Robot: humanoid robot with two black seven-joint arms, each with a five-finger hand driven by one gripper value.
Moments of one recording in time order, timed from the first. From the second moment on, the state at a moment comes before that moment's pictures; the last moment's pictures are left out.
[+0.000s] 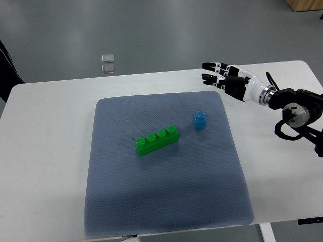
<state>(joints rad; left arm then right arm) 0.02 0.00 -0.10 -0.18 0.07 0.01 0.17 0.87 -0.46 0.37 0.92 0.00 0.26 0.14</state>
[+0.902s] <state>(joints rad) 0.01 0.00 -0.09 -0.17 0.07 0.02 0.17 0.89 -0.48 0.37 0.92 -0.20 0.28 0.15</state>
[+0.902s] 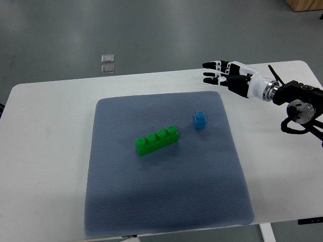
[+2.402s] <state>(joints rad) 0.01 0.00 -0.09 -0.17 0.07 0.02 0.17 0.92 -0.39 0.24 0.91 -1.34 0.08 0.19</state>
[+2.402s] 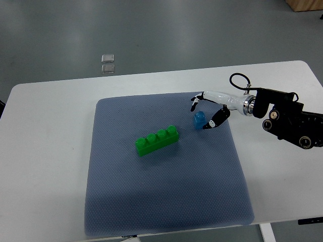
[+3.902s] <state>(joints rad) 0.01 0.00 -0.09 -0.17 0.07 0.02 0.17 0.92 -0.40 0.21 0.92 -1.49 0.06 0.20</state>
